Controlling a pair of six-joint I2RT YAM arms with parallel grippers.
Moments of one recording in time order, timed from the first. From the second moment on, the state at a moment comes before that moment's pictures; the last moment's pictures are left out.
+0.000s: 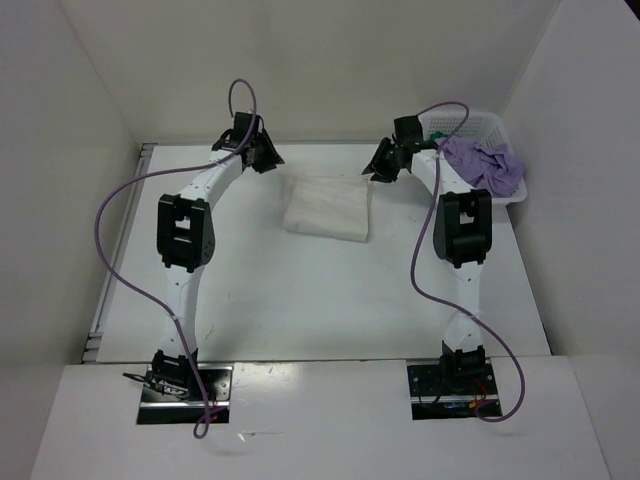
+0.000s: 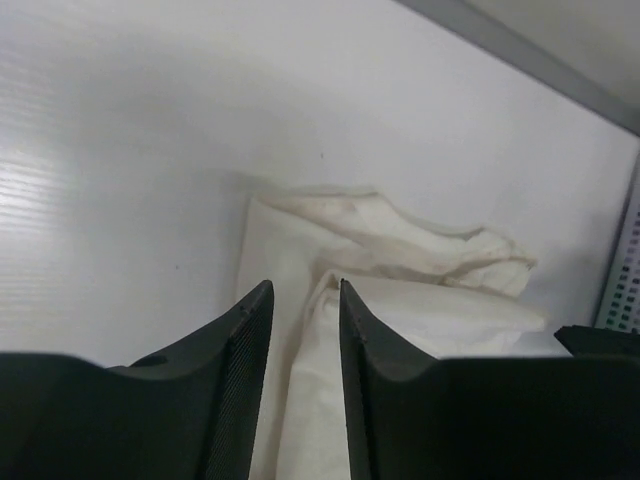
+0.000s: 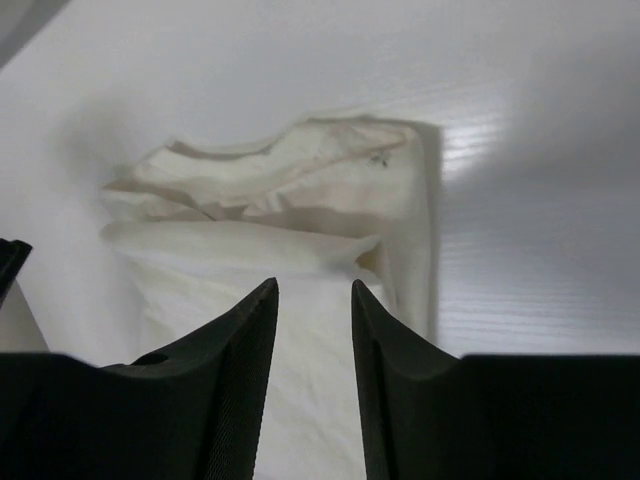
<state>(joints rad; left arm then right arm) -0.21 2.38 2.15 -0.49 0.10 -0.69 0.15 2.31 1.96 -0.52 -0.25 0.67</state>
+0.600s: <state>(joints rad) -0.39 2.11 1.42 -0.16 0.30 -0.71 0.29 2.08 1.50 -0.45 -0.33 0.64</state>
